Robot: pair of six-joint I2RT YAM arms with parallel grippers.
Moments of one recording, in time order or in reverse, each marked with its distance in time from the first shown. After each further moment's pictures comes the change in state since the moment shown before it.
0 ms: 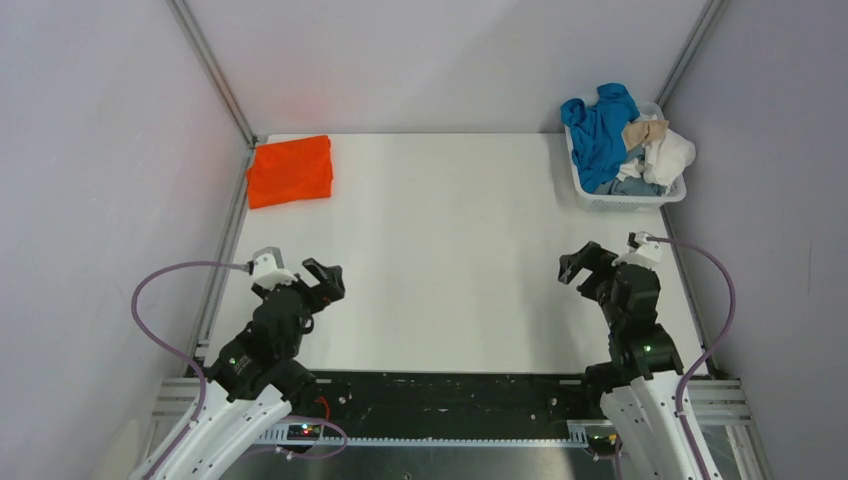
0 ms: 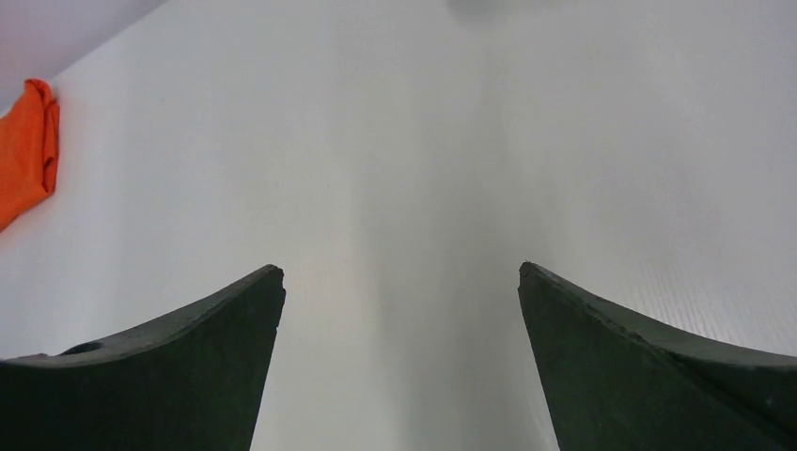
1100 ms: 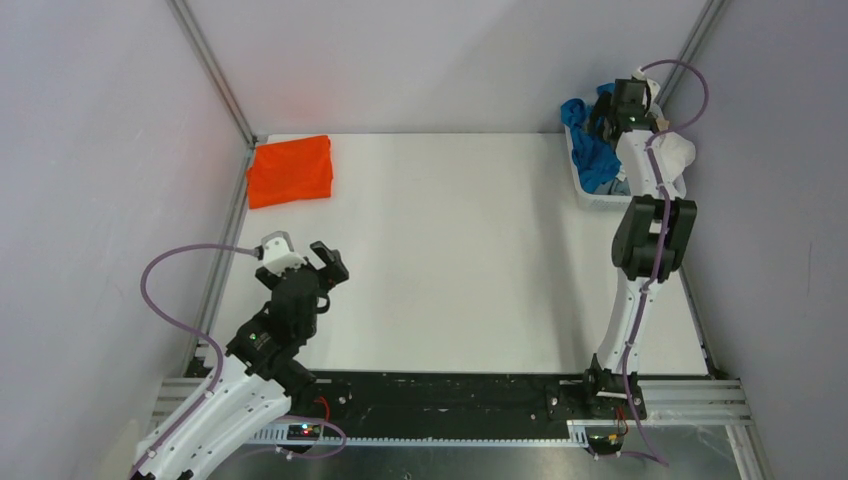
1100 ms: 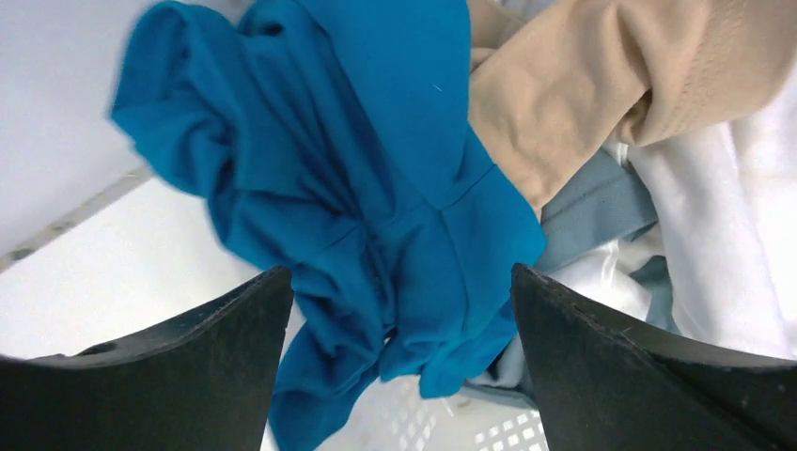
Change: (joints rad) left arm 0.000 0.220 0.014 0.184 -0.158 0.064; right arm -0.258 1.743 1.575 -0.060 0.101 -0.161
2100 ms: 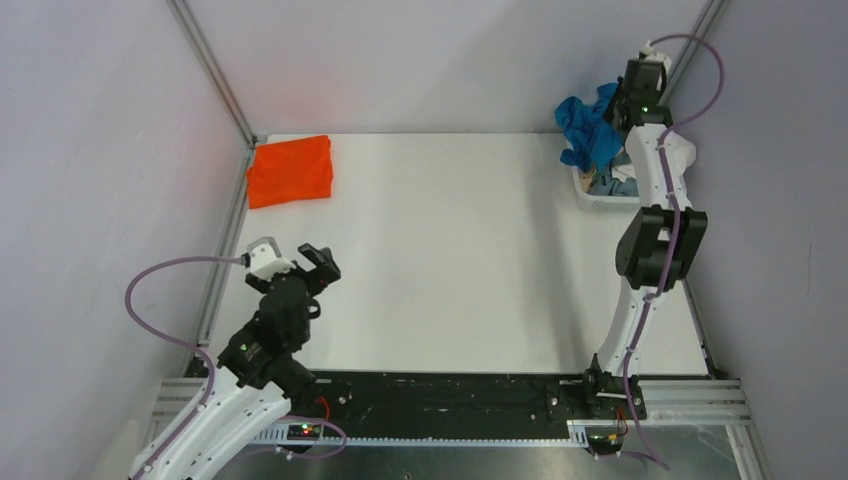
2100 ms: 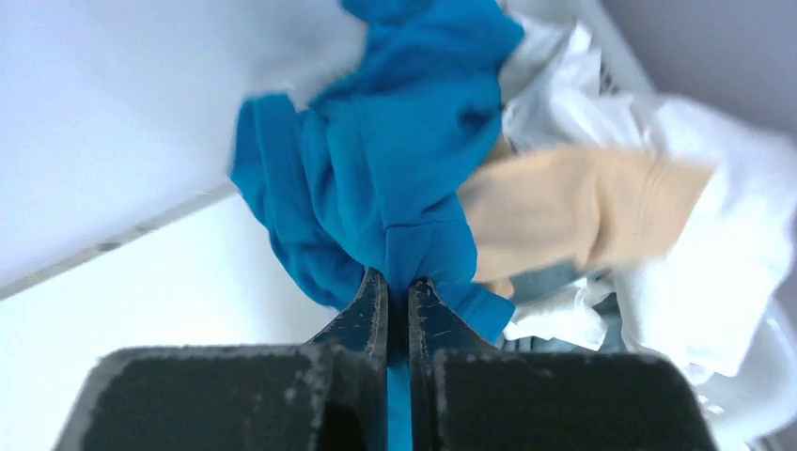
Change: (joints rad) left arm 0.000 -0.080 -0.006 0.005 -0.052 0.009; right arm -0.006 -0.009 0.071 -0.017 -0.026 -0.087
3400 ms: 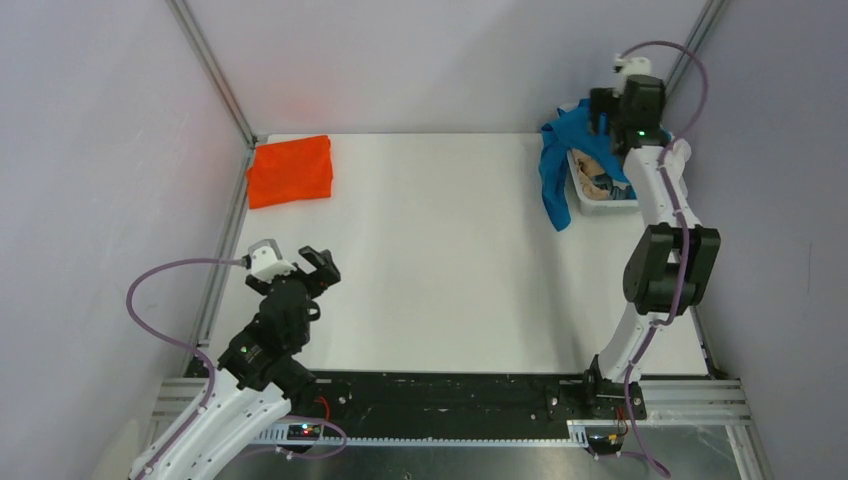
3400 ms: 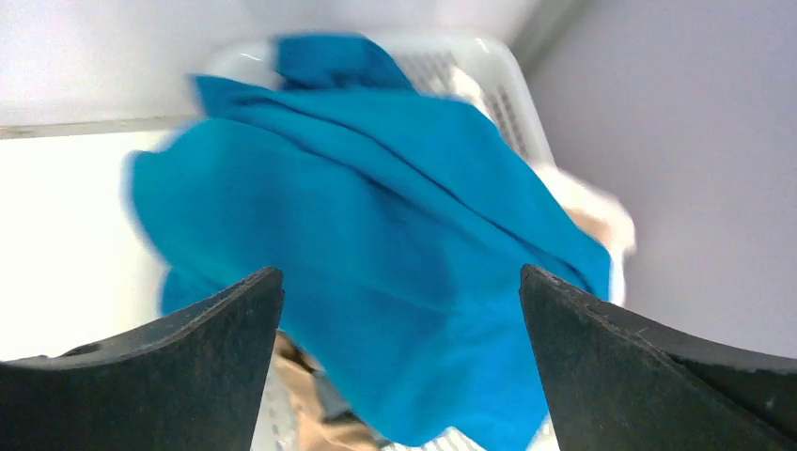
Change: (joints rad) left arm 0.000 -0.043 -0.024 0.000 0.011 0.017; right arm -0.017 -0.270 -0.360 0.229 -0.017 -0.369
